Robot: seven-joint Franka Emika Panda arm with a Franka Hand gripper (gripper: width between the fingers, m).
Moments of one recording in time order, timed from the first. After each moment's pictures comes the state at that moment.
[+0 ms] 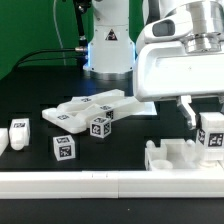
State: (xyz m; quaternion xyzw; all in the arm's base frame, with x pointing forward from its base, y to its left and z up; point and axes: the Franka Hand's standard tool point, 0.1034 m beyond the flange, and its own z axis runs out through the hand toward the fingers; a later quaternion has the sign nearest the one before) arm 0.635 0.112 0.082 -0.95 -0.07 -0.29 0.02
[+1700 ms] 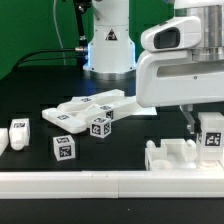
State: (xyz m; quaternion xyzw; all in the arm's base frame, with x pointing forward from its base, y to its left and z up) arm 0.642 0.111 0.077 -1.00 0.05 -0.04 0.05
